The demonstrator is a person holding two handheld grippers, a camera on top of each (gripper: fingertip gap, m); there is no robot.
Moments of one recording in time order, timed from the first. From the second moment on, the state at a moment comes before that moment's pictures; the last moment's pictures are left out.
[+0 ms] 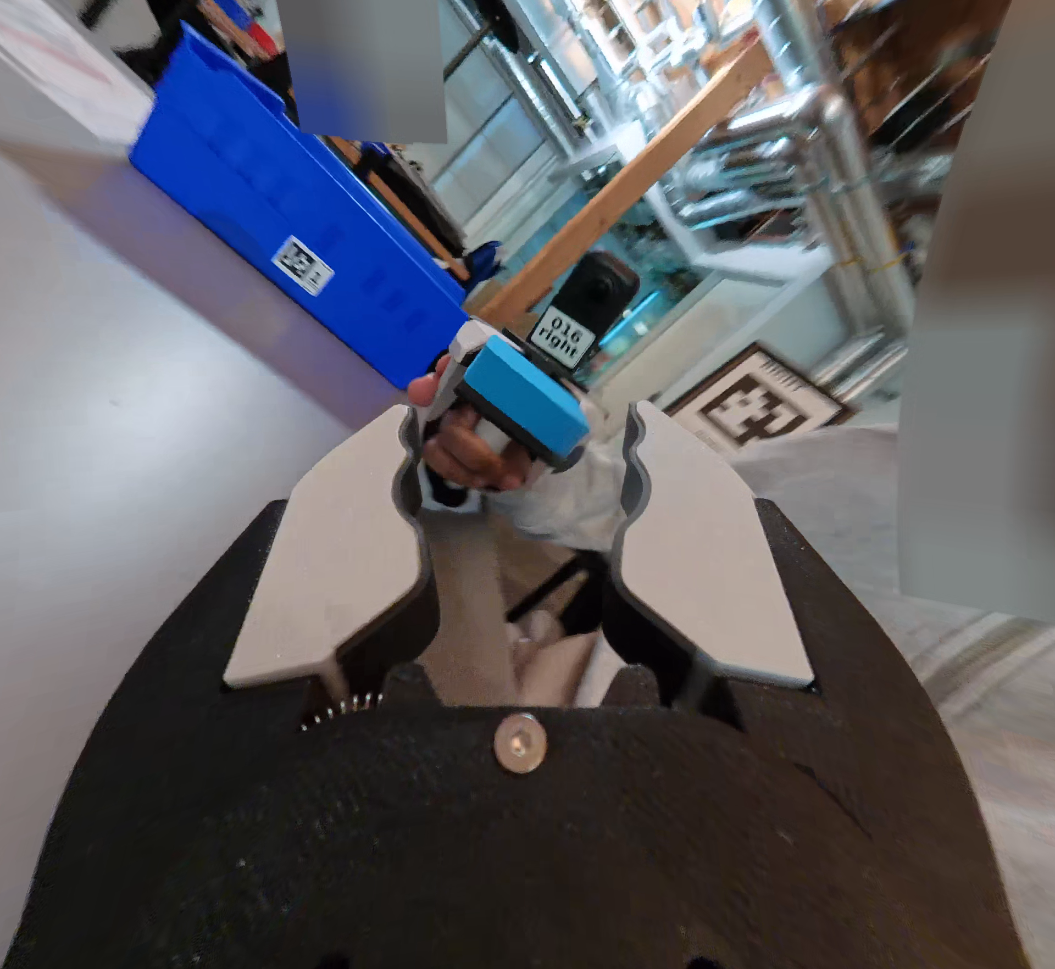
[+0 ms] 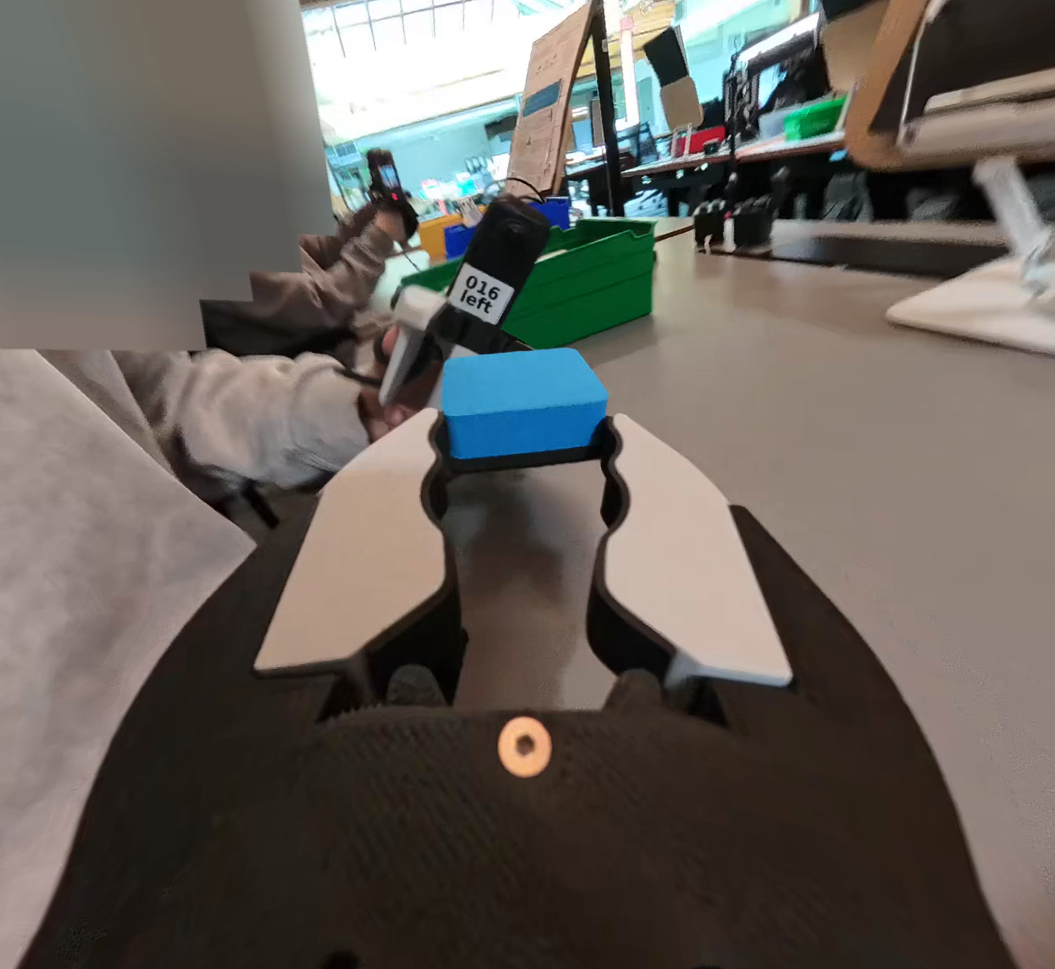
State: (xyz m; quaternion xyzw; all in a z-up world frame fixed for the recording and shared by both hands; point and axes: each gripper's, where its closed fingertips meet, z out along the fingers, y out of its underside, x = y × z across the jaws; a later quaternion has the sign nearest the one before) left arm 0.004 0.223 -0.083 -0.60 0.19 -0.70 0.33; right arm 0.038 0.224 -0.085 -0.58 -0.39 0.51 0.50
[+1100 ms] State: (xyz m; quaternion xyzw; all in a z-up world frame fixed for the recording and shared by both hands) left arm 0.020 0.207 -0.102 -0.65 0.32 -0.57 0.39; right arm 0.029 0.215 -0.097 -0.61 -0.37 0.57 0.42
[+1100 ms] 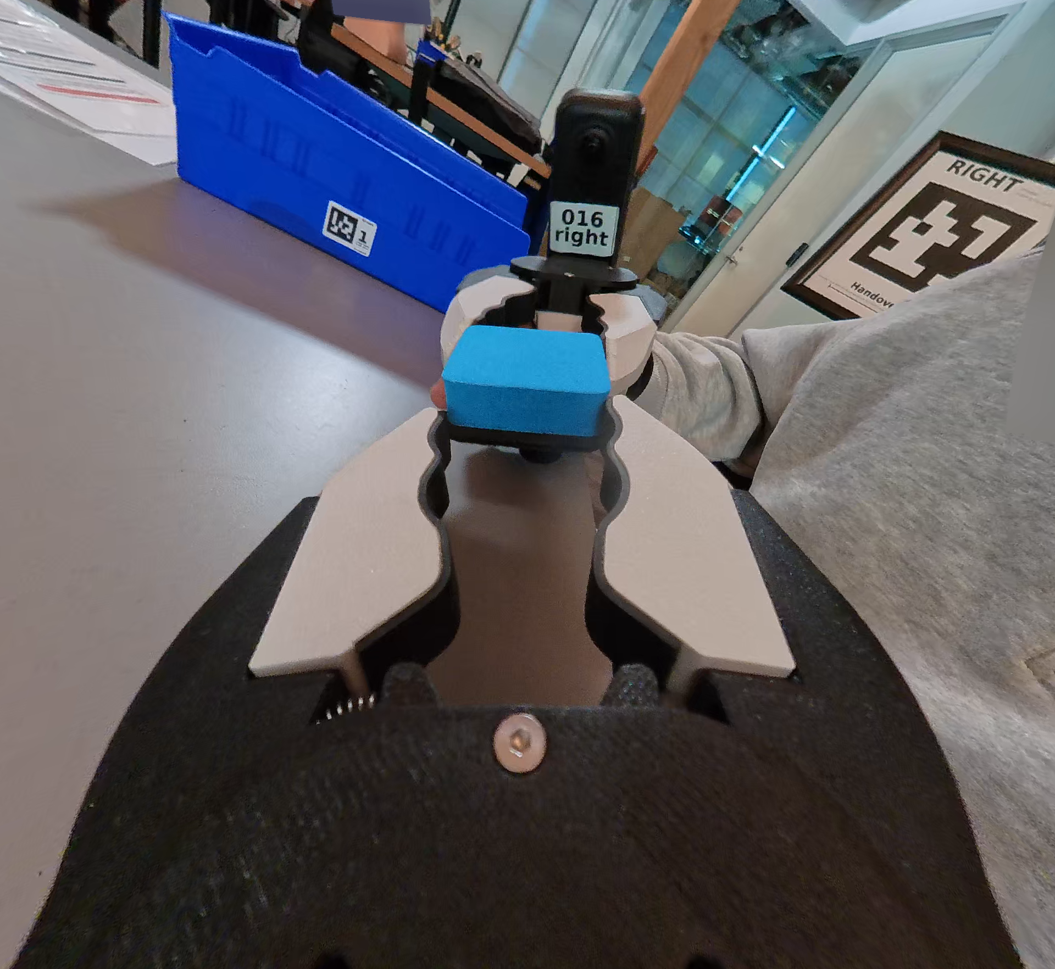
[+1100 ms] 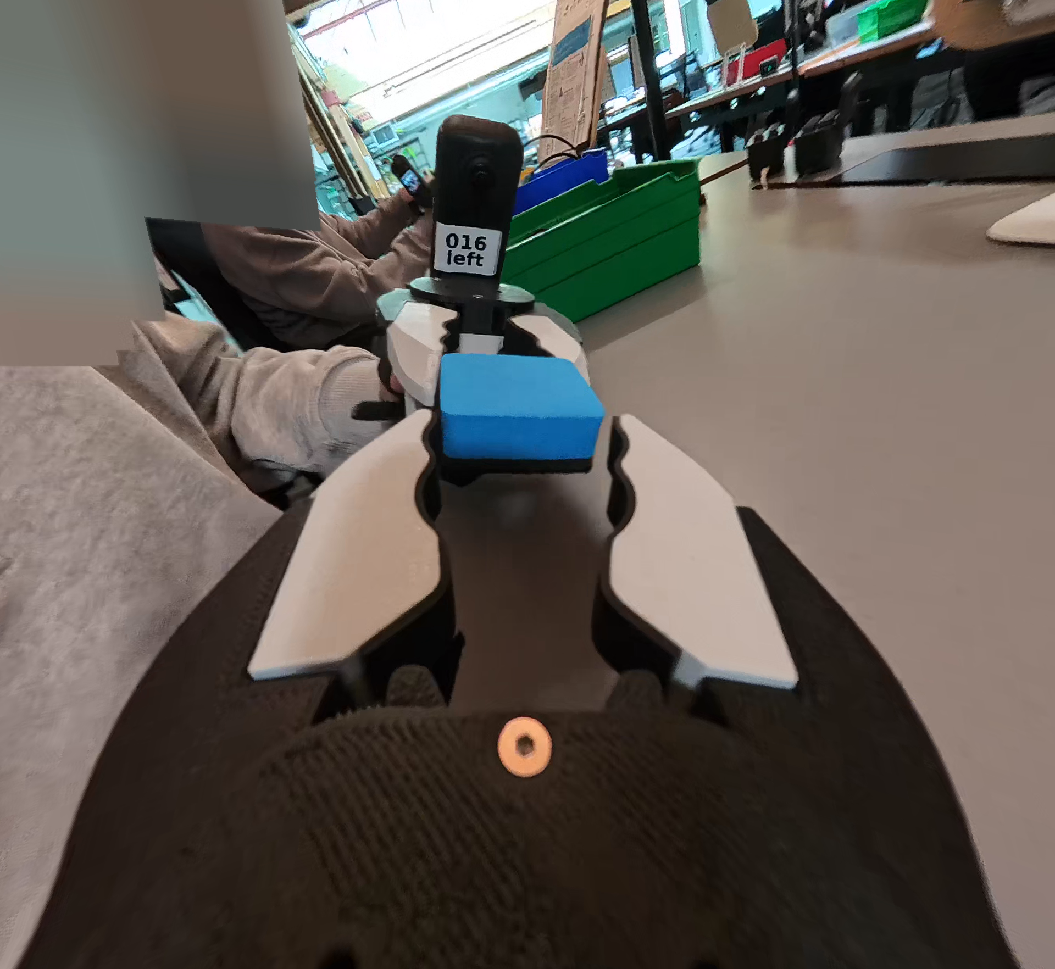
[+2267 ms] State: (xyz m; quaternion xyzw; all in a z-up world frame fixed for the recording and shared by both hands) left arm 0.023 0.187 -0.103 -0.62 0.25 -0.72 0.20; right arm 0.037 0.190 -0.090 -0.40 -0.63 0.22 0.63
